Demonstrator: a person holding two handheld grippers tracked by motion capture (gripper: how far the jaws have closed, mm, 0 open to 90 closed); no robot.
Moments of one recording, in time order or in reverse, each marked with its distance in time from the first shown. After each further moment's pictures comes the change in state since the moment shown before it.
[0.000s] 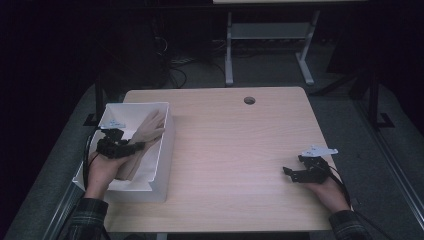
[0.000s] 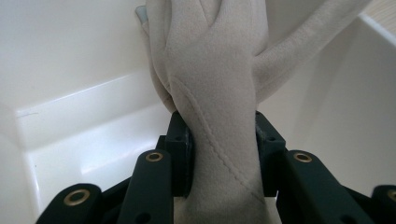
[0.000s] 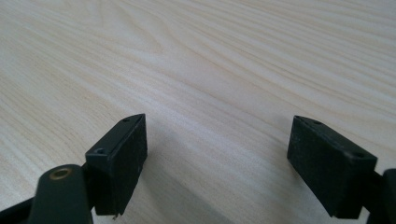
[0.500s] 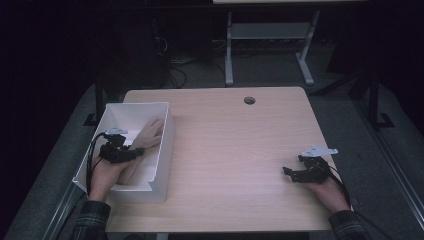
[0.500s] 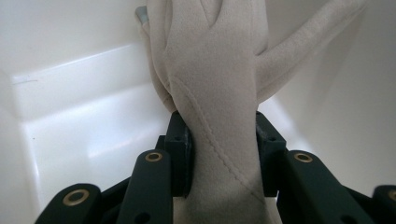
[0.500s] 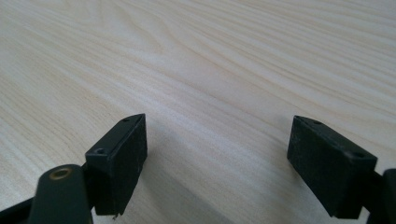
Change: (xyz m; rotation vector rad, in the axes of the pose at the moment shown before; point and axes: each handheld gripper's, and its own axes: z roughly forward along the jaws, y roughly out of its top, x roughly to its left) left arm 0.009 -0.019 0.018 0.060 0.034 -0.020; right arm 0.000 0.000 0.000 0.001 0.000 0.002
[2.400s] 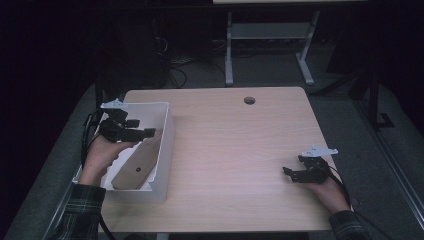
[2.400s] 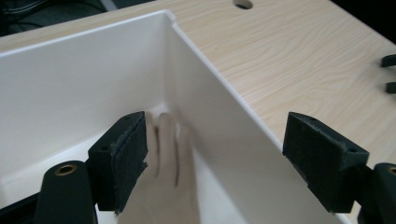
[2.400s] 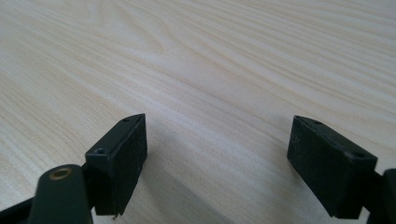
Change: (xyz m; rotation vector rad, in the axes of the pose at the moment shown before) left arm -0.037 0.079 -0.050 -0.114 -0.131 0.078; right arm 0.000 0.000 0.000 0.001 0.000 0.000
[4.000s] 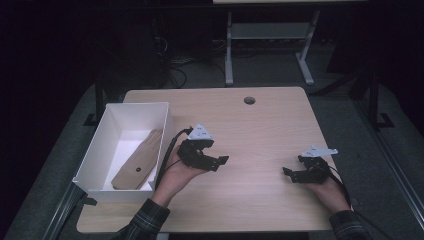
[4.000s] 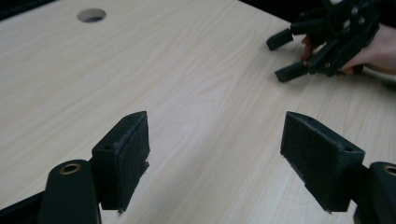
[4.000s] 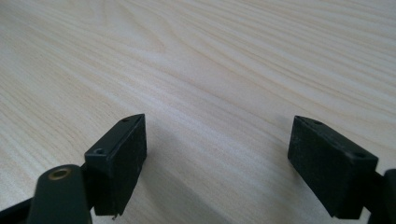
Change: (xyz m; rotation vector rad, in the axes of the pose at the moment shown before) left arm -0.162 -0.012 0.113 -0.010 -0.224 0.238; right arm 0.000 0.000 0.000 0.000 0.006 -0.007
